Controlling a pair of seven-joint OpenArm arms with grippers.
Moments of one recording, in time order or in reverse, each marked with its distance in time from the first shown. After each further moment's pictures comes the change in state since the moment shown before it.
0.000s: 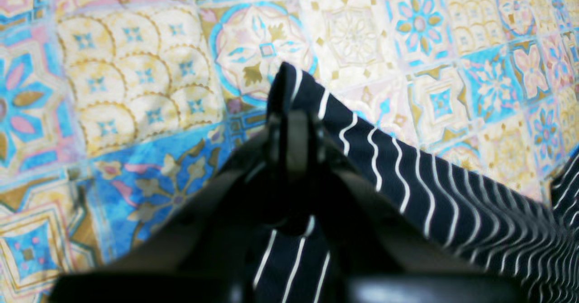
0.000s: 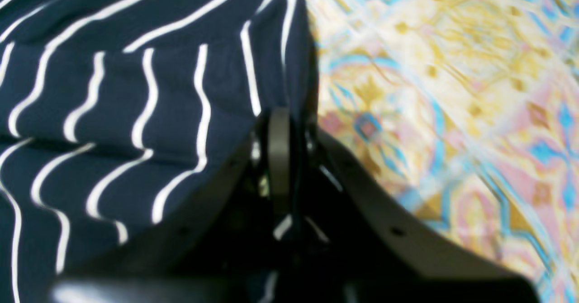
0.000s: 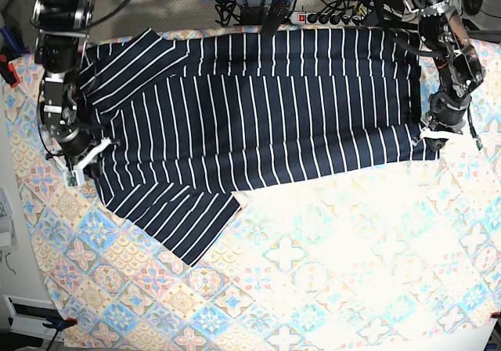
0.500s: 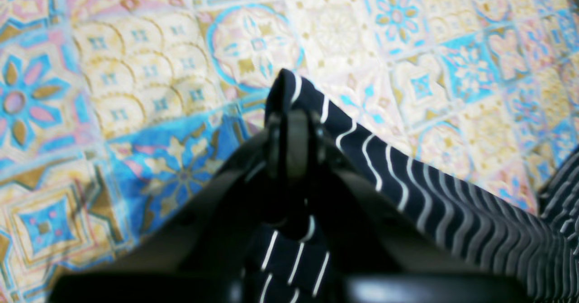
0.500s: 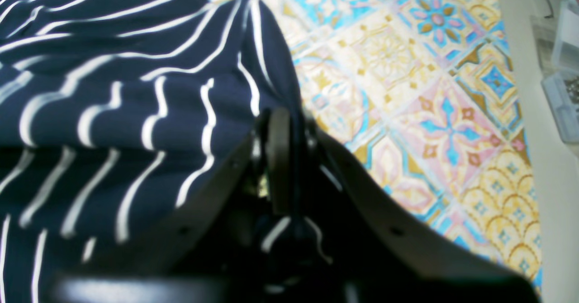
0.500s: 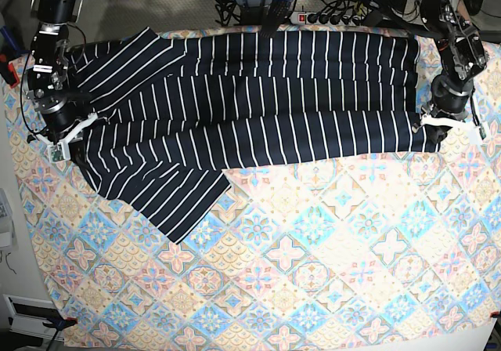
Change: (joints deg) left arm 6.7 0.0 -0.7 6.3 -3.8 -0.2 -0.2; right arm -16.8 -0.3 6.6 23.6 0.1 0.1 0.0
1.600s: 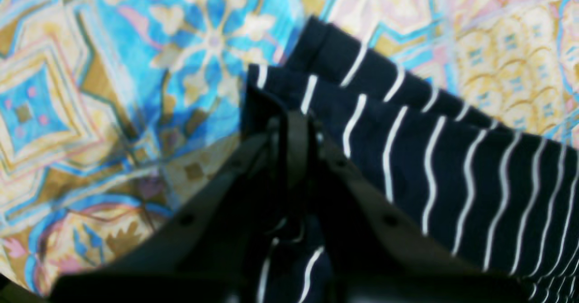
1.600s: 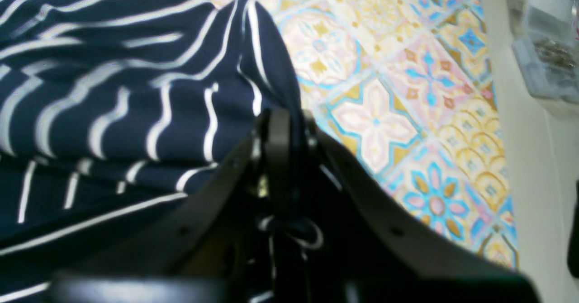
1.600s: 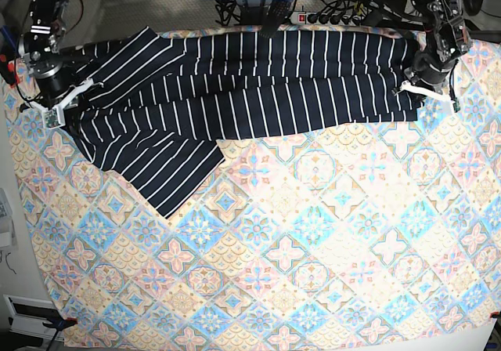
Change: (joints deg) left arm 3.5 -0.2 4.4 -10.0 6.8 -2.8 -0.4; right arm -13.3 -2.0 6.0 11.3 0.0 0.2 0.0
